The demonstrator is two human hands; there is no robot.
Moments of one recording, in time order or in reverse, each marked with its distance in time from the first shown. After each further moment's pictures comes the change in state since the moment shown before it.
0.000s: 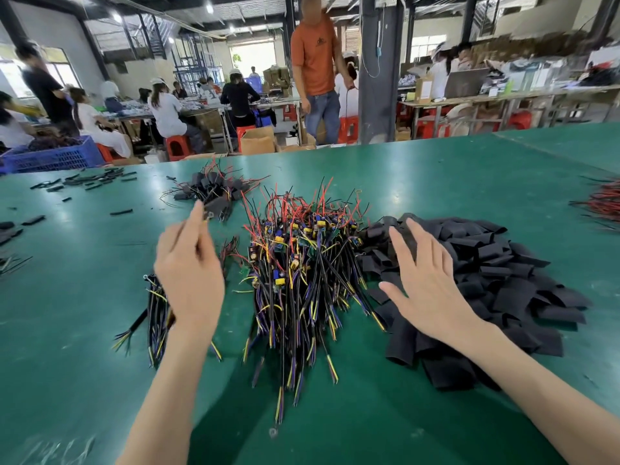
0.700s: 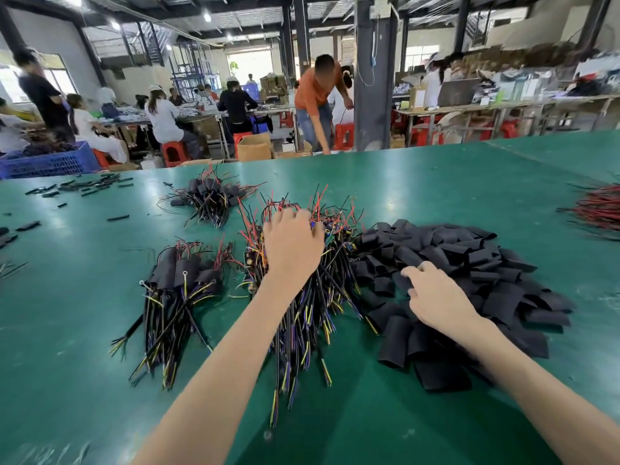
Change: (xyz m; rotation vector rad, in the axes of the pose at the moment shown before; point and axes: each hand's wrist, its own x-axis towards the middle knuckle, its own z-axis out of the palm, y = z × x) left_hand -0.010 0.073 0.099 0.273 -0.665 0.083; right_hand 0.007 0.028 0.012 0.050 -0.329 0.243
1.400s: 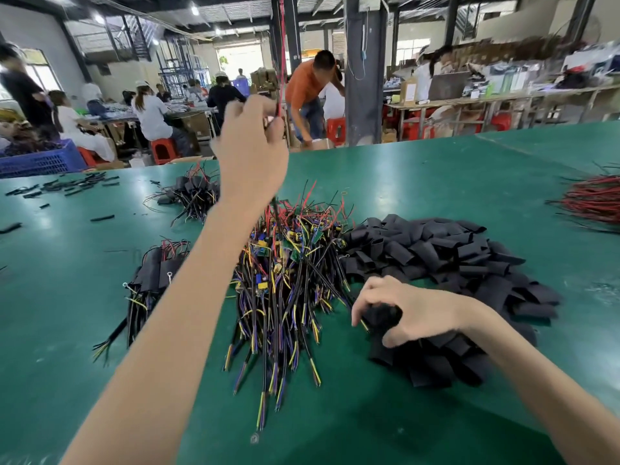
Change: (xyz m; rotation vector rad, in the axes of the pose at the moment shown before) left_hand 0.049 0.026 -0.110 -0.458 0.309 0.059; right_hand -0.017 -0.012 -0.037 0.377 -0.528 -0.578
